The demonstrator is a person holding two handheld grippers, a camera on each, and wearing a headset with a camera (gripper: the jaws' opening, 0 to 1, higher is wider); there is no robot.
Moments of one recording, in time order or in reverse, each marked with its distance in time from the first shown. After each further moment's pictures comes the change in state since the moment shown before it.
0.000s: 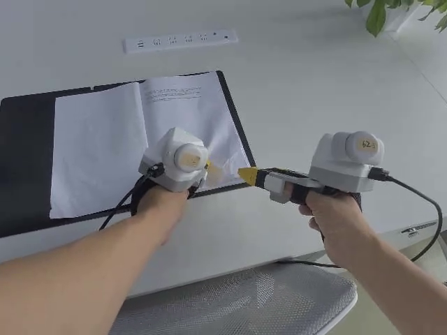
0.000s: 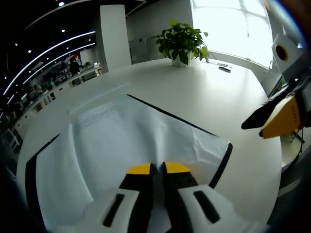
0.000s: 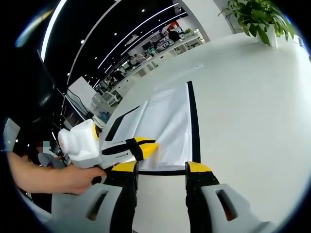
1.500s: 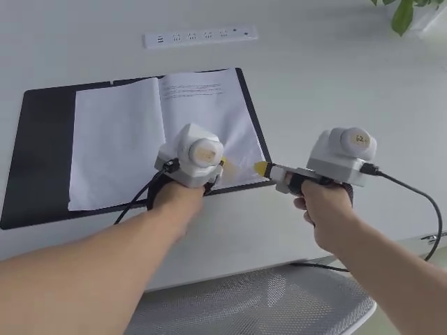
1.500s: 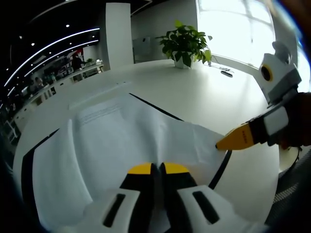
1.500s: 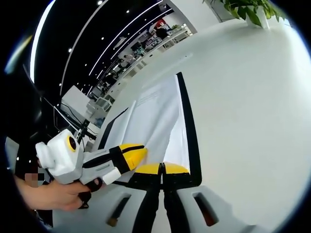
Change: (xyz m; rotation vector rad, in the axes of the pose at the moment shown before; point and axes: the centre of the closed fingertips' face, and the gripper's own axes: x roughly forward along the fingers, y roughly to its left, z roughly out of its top) left arm 0.000 0.001 0.001 -0.050 -0.007 -0.006; right arm 0.039 -0.017 -0.004 0.120 0.011 -0.033
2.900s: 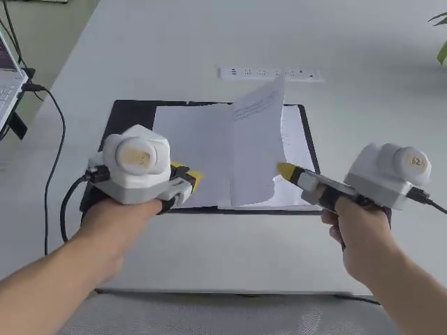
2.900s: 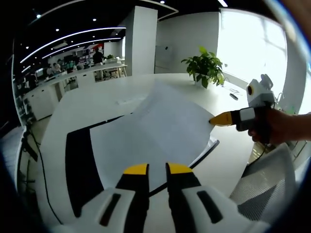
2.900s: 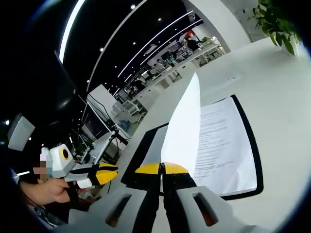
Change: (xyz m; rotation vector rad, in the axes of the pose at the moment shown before) left arm -0.206 0.090 -0.007 -0.182 -0.050 0.087; right arm -0.008 0.138 0.017 -0.140 -0.098 0.229
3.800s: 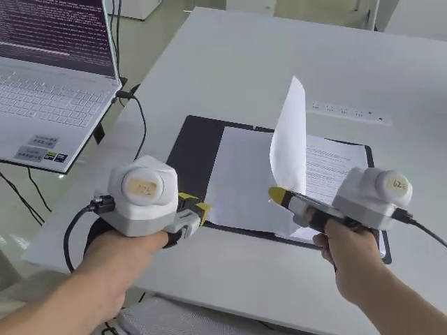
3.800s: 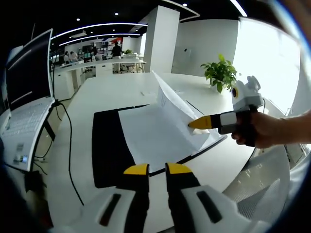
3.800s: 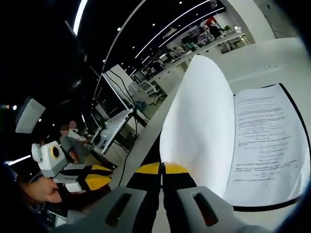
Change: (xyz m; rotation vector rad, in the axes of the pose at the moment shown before) left arm -0.068 0.061 -0.043 -0.133 0.005 0.100; right arm 0.099 0.074 -0.055 -0.081 0.173 0.143
